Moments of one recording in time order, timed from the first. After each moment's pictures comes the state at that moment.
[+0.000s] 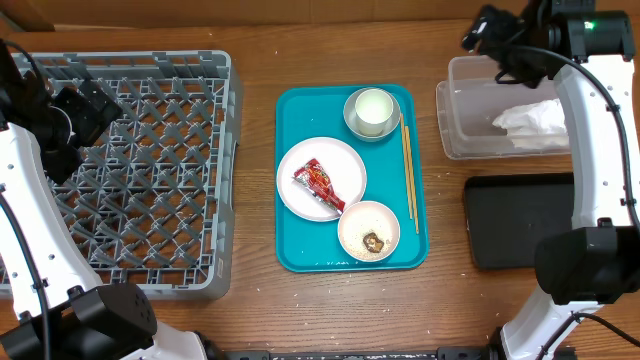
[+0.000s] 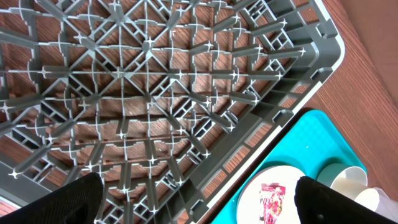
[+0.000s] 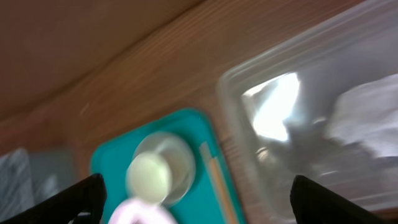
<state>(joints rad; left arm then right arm) 0.47 1.72 1.96 -1.44 0.20 -0.42 0.01 1.93 2.08 -1.14 -0.24 0.47</state>
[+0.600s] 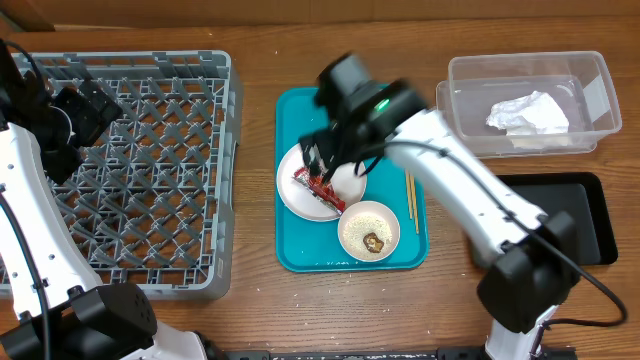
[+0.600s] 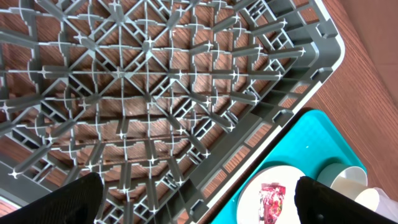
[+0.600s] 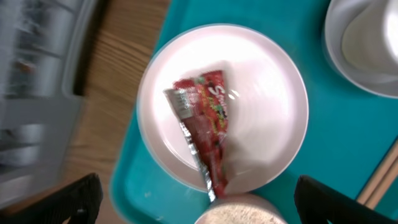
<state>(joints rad) 0.47 1.72 1.96 -1.44 0.20 -0.42 0.65 1.94 1.75 -1.04 -0.10 0.27</state>
